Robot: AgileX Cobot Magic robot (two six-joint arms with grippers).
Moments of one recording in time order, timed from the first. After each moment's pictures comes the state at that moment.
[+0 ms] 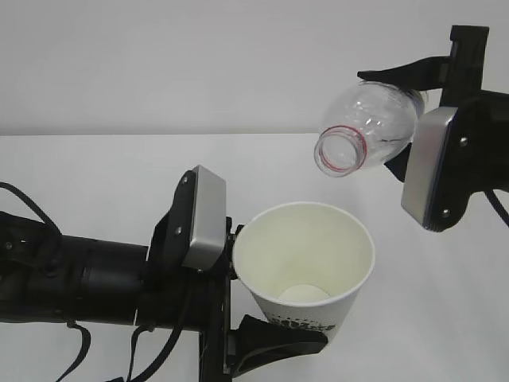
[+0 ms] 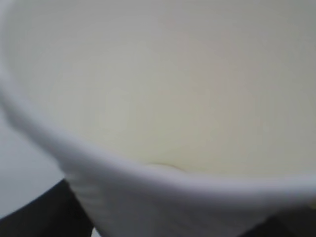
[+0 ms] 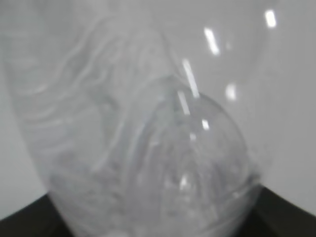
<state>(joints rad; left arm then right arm) -0.66 1.79 -0.64 1.02 -0.99 -0.43 0.25 1.32 -0.60 -0.82 -0.59 -0.73</state>
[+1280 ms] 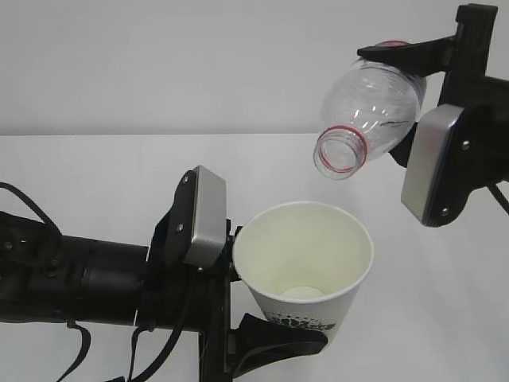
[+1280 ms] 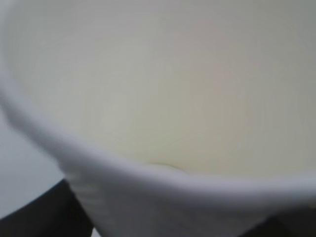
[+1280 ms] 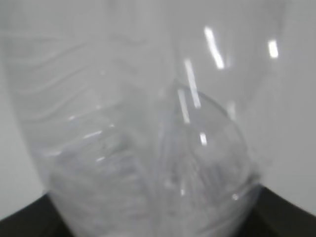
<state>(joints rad) -0.66 1.79 -0.64 1.02 -0.98 -0.46 0.25 1.32 -0.60 -0.74 -0.67 -0.91</state>
